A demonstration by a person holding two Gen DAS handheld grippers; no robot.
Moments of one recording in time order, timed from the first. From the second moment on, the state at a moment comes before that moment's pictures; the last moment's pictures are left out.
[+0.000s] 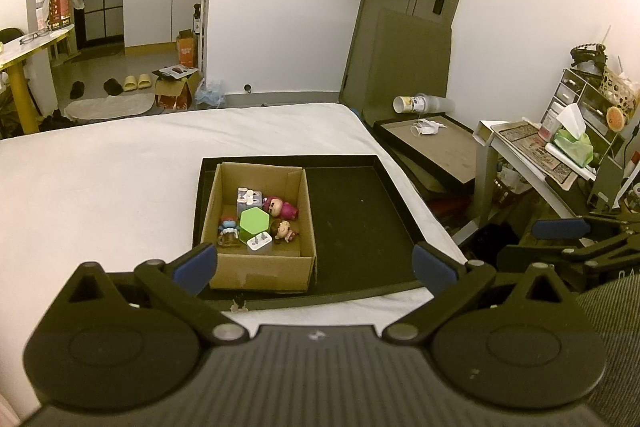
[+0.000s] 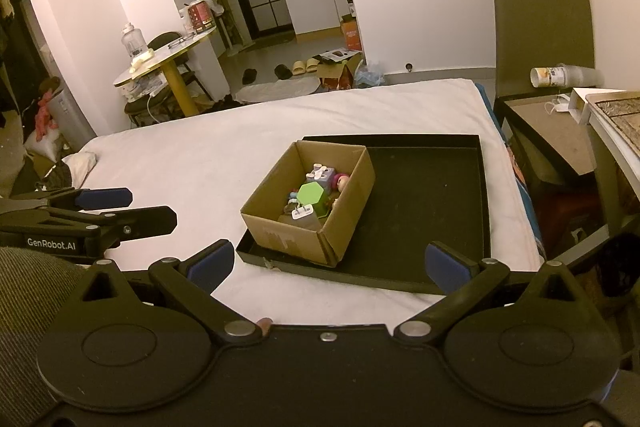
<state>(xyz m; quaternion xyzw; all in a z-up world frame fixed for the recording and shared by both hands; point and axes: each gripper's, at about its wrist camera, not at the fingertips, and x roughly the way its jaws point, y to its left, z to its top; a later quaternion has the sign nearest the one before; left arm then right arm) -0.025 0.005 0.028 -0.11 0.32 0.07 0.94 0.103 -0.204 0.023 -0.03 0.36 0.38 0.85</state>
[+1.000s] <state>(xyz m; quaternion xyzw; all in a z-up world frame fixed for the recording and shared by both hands) -0.022 0.007 0.026 -0.12 0.32 0.07 0.94 0.102 -0.204 0.022 -0.03 0.36 0.39 0.85</state>
